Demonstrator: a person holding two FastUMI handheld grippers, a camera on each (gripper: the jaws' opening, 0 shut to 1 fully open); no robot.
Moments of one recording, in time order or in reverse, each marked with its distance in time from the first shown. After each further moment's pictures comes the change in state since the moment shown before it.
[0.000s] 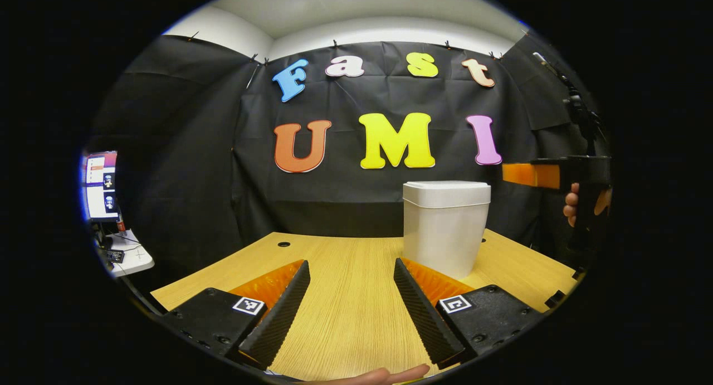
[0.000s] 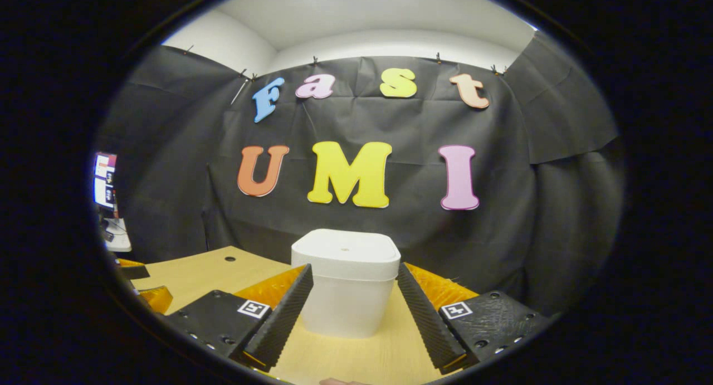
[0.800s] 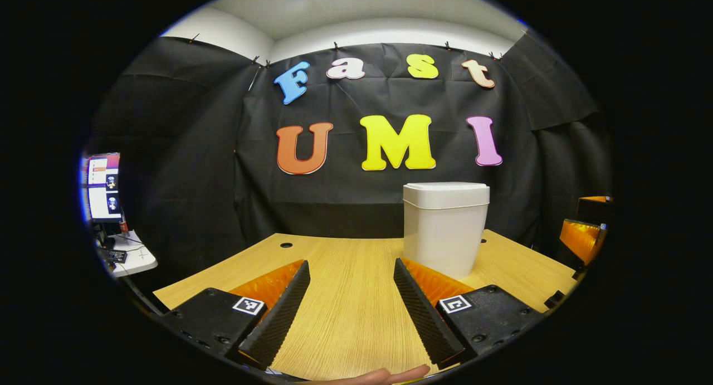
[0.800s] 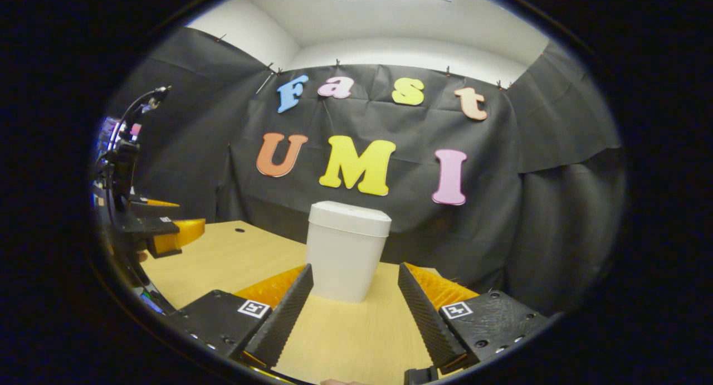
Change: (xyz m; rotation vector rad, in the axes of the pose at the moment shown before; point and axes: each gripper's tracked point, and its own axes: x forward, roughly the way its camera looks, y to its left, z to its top) left arm -0.010 0.002 0.000 0.011 -0.003 0.023; right arm -0.112 -0.009 -0.060 -0.144 -0.027 -0.024
